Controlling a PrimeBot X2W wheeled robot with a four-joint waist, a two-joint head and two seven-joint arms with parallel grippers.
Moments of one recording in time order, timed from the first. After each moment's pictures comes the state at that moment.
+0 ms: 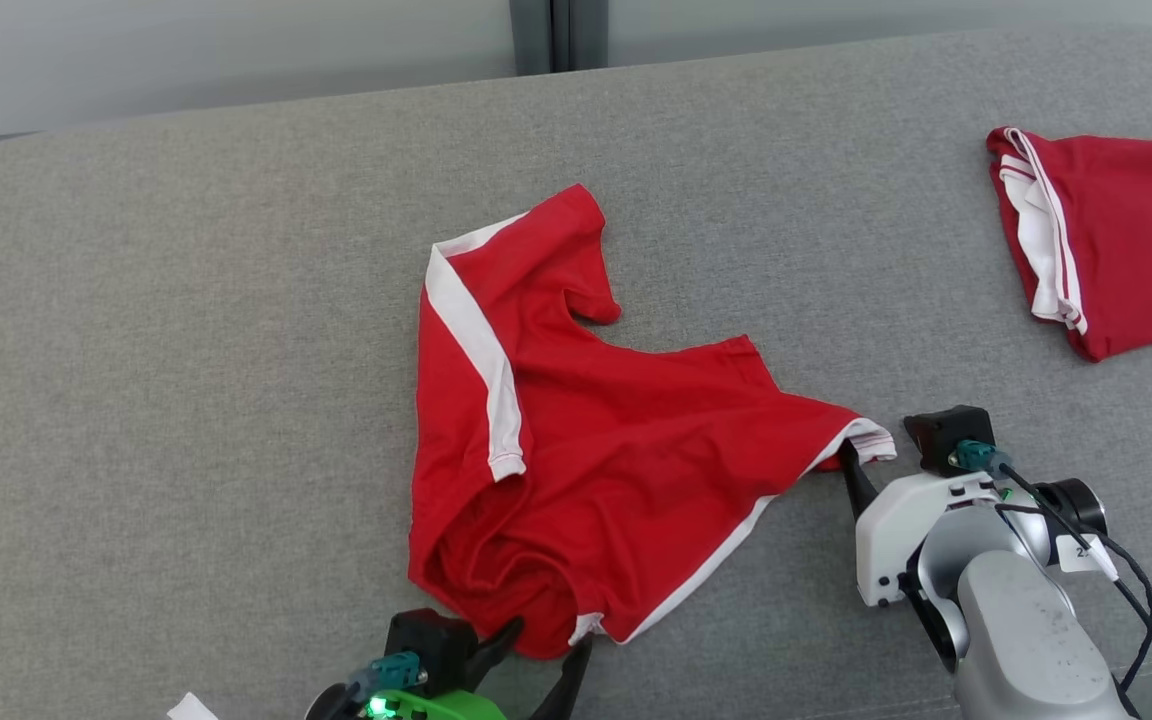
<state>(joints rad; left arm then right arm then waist) 0.07 0.10 -0.46 0.07 -0.41 -0.13 0.23 -0.35 -0.05 0.01 0.65 -0.08 0.13 0.01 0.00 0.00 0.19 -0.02</state>
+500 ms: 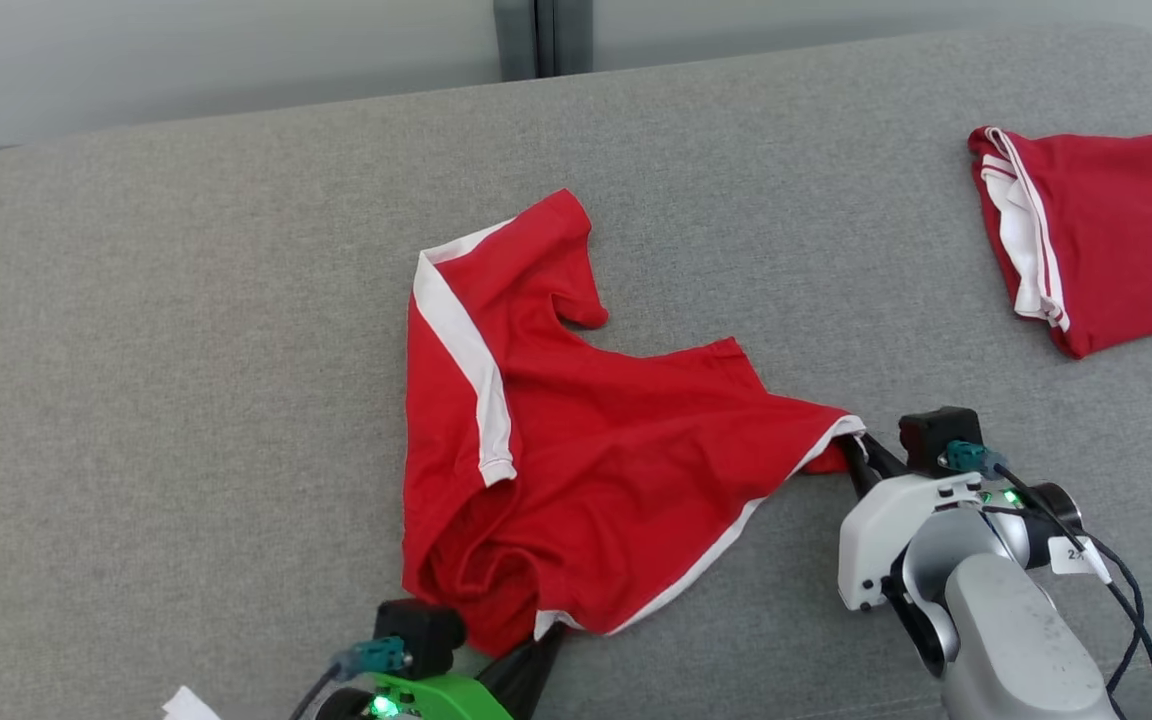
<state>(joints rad) 0.01 0.10 -0.49 0.17 -0.53 -0.13 0.22 -0.35 -0.05 0.06 0.64 0.01 0.13 0.01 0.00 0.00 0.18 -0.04</state>
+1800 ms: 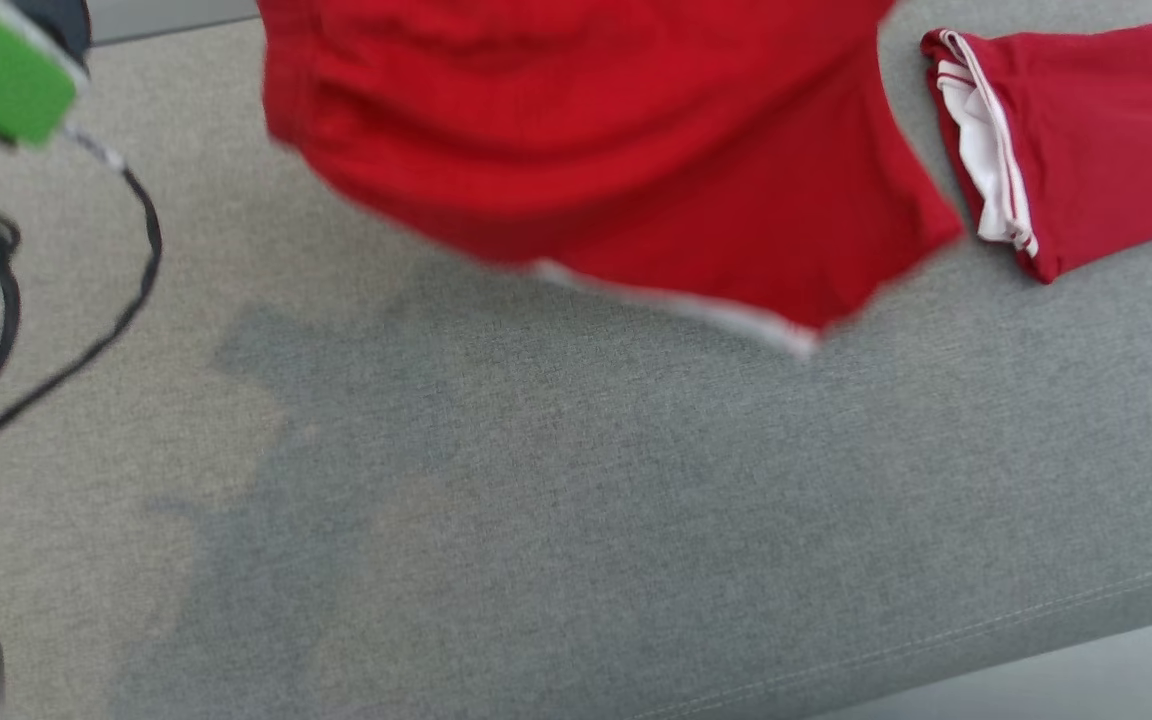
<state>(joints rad) -0.95 0.37 -0.13 -0.24 -0.88 -0.02 0.67 -1.03 -0.42 0.07 -0.15 0.33 0.13 0.44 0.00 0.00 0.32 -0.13</state>
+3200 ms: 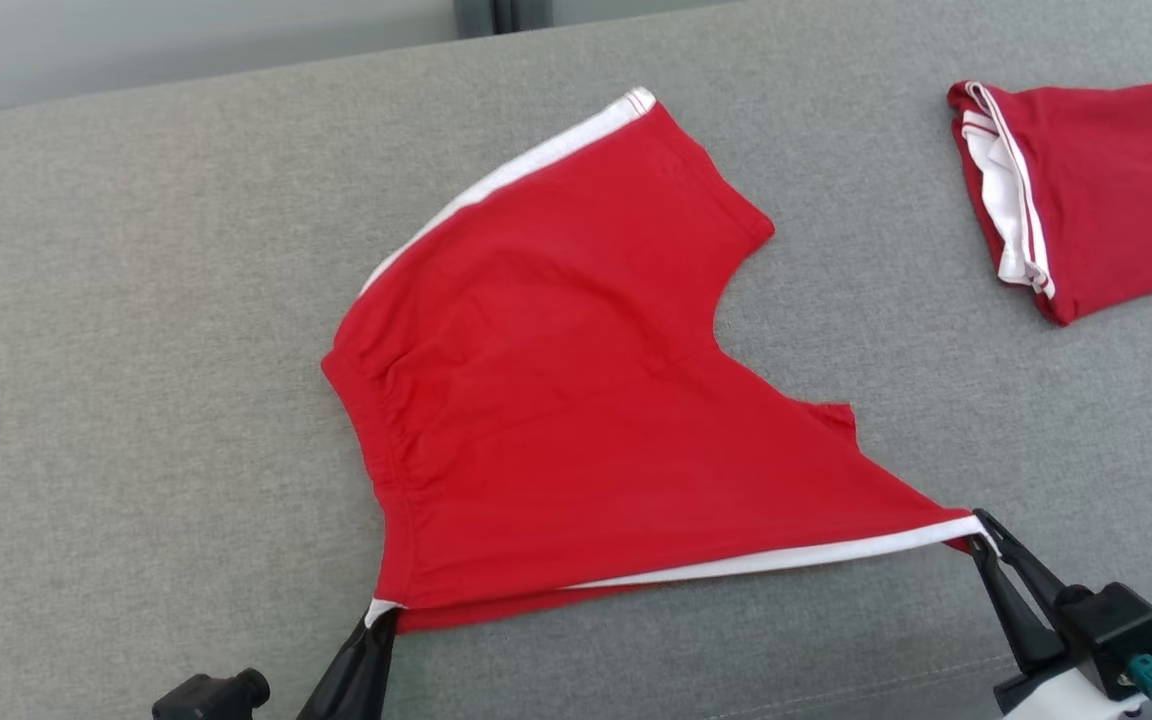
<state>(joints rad) 0.09 0.38 -0.53 0.05 -0.81 0.02 -0.26 0.20 -0.32 0.08 -0.13 -0.02 0.13 -0.07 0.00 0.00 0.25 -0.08</state>
